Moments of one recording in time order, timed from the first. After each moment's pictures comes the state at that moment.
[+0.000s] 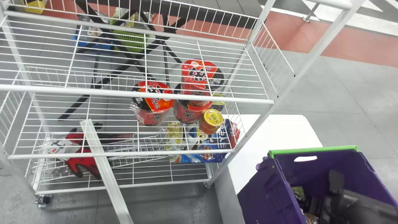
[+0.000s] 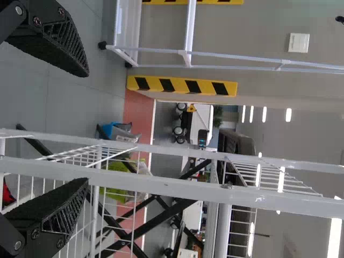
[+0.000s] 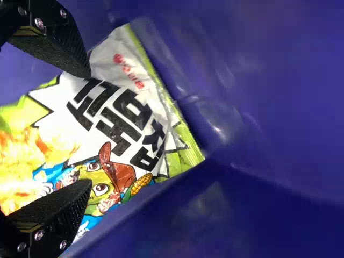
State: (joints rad) left arm 0.48 0.21 0.19 -1.56 0.36 -0.36 -0.28; right arm -0.08 -0.46 -0.59 -0.78 0.01 0.74 0.34
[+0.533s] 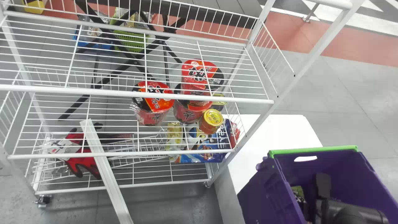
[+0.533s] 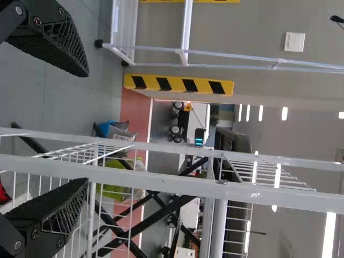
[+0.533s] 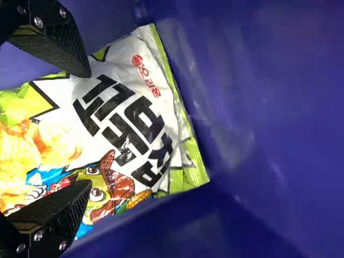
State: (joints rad) left arm 0.48 0.21 0.18 -1.56 0.36 -0.38 -0.28; right arm -0.06 -0.44 -0.52 -0.73 0.08 0.57 0.35
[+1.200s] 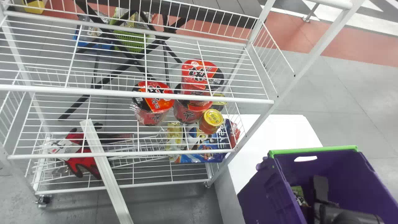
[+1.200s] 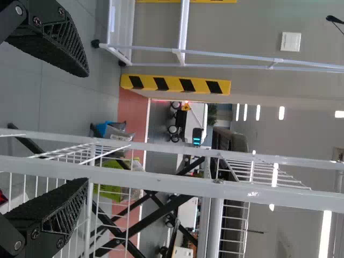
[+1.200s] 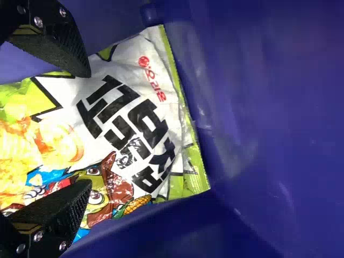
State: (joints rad) left arm 0.48 0.22 0.18 -1.56 0.36 -0.39 -0.28; right arm -0.05 -0.44 -0.51 -0.68 0.11 0.48 0.36
